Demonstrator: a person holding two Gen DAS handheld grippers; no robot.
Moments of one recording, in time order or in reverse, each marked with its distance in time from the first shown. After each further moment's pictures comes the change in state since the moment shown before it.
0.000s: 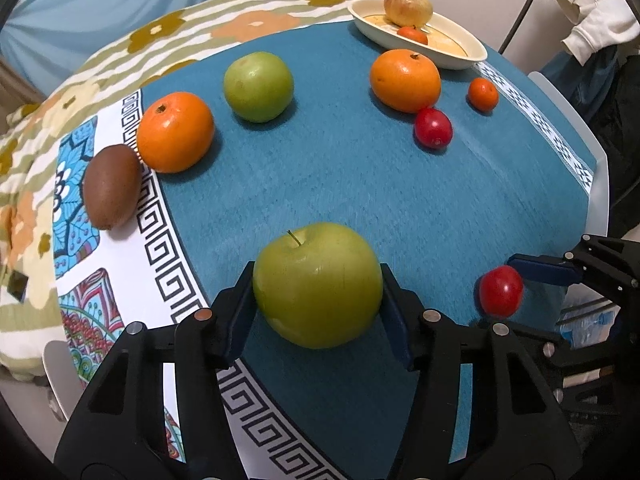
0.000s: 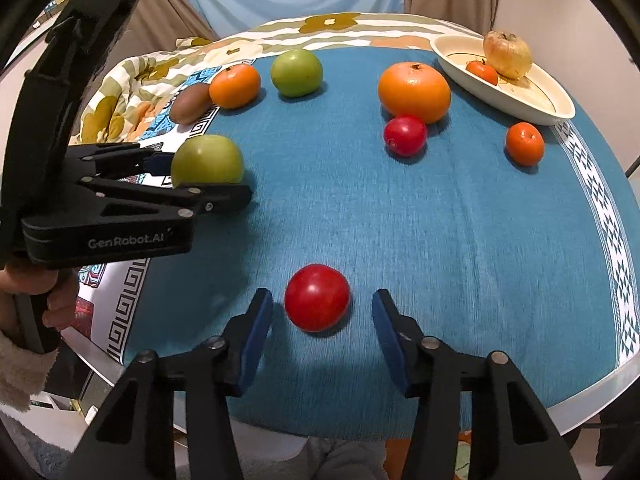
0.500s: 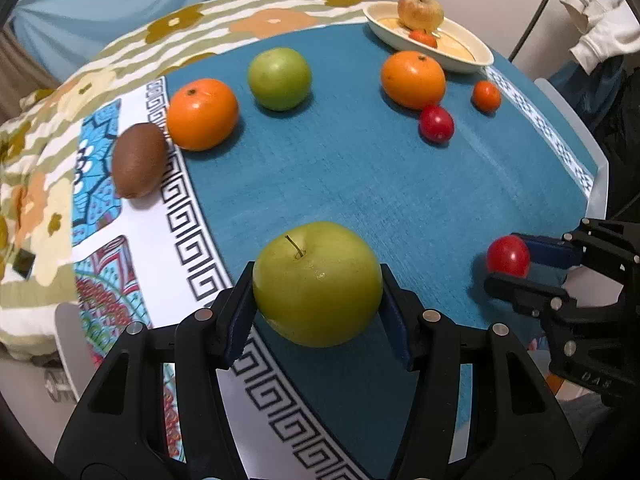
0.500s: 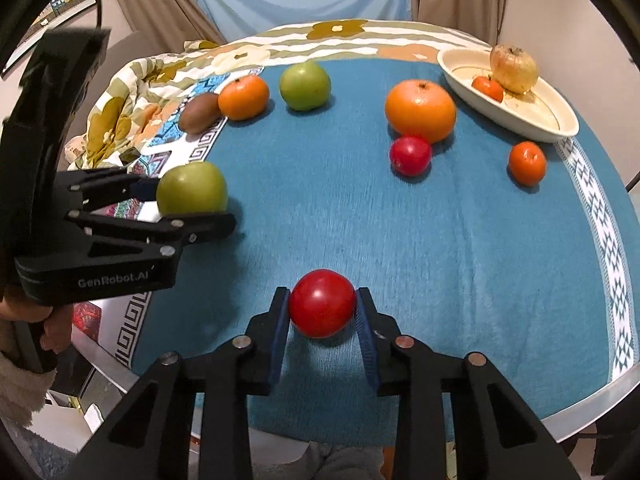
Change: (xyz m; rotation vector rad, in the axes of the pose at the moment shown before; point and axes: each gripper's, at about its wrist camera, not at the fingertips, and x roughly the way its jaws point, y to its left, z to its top) left arm -0.021 0.003 -0.015 -0.056 -0.003 0.030; right arm -0.013 0.001 0.010 -0.021 -0.030 0.011
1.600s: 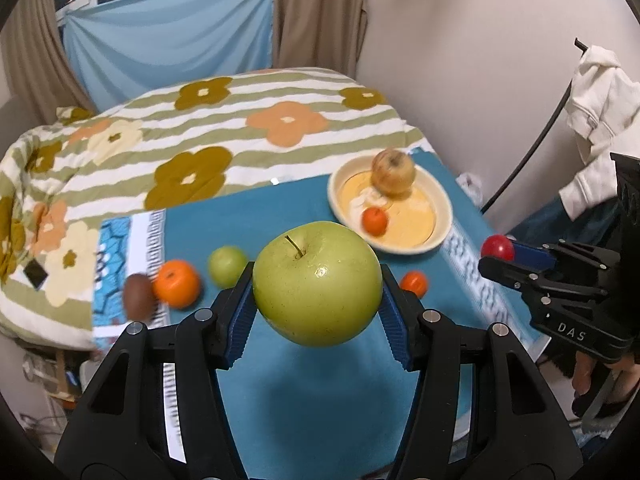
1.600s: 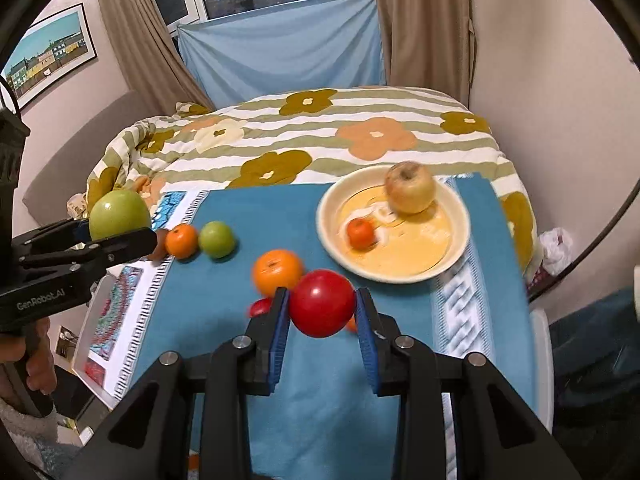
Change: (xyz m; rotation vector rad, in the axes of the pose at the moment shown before) left arm -0.084 -0.091 0.137 -0.177 -0.257 0.051; right arm -0.102 -0.150 0.100 -0.014 -0.176 -0.002
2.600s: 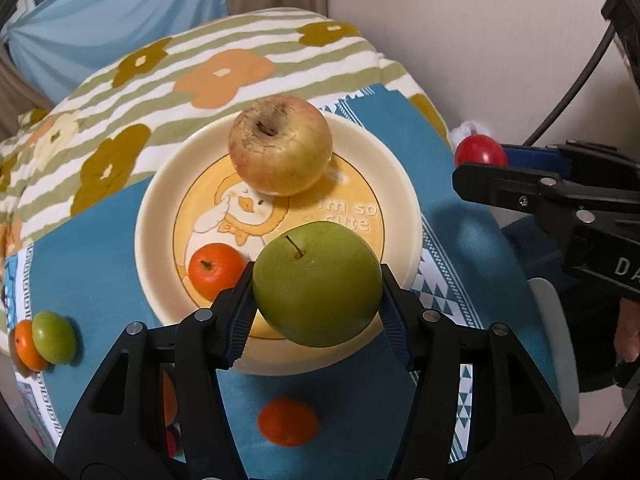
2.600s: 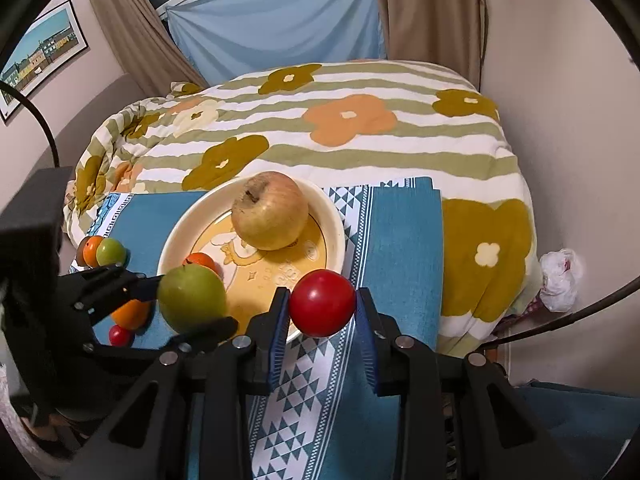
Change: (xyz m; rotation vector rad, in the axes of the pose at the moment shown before) left arm 0.211 -0.154 0.041 0.081 0.213 0.045; right arm 0.091 -0.172 0.052 -0.043 0.113 0.101
